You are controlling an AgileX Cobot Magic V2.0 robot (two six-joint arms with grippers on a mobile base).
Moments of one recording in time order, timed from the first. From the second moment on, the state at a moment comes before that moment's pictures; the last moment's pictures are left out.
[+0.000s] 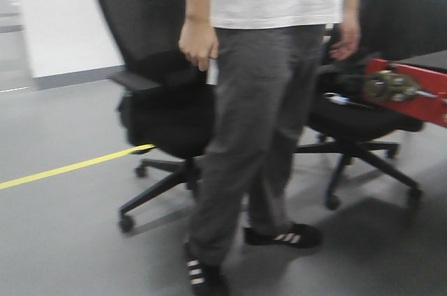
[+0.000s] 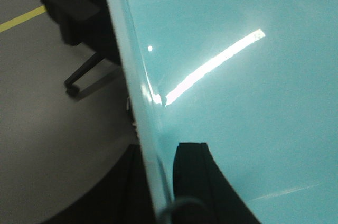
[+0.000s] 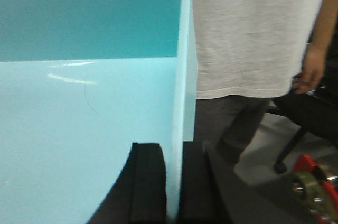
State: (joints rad) left arm -0.33 1.51 -1.78 0.16 0.98 -0.26; right arm 0.23 1.55 -1.80 0.00 0.66 0.10
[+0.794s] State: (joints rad) left arm -0.33 1.51 -1.78 0.17 0.92 -0.26; right arm 0.23 1.55 -1.80 0.00 0.64 0.10
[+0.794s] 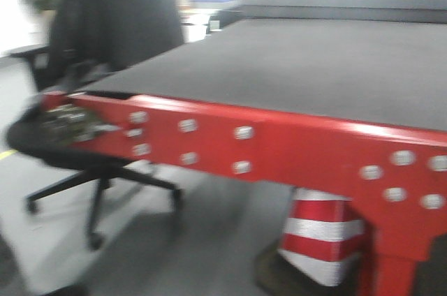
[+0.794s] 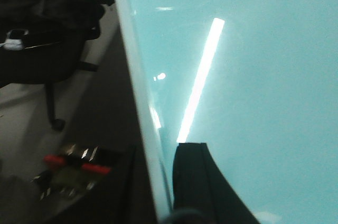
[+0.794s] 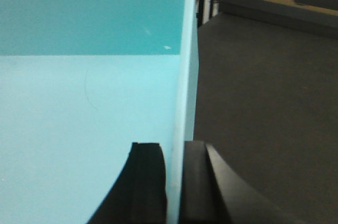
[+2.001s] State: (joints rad) left arm -0.33 1.51 -1.78 0.17 0.92 -0.26; right arm 0.23 1.55 -1.80 0.00 0.64 0.10
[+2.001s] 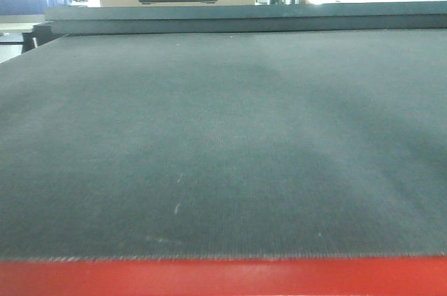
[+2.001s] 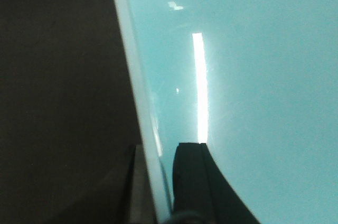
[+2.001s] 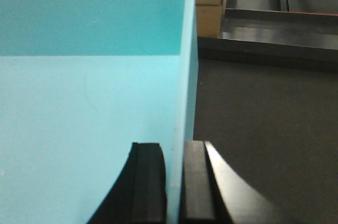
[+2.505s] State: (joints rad) left arm -0.33 1.51 -1.78 0.17 0.92 -0.26; right arm 0.23 1.55 -1.80 0.00 0.64 0.10
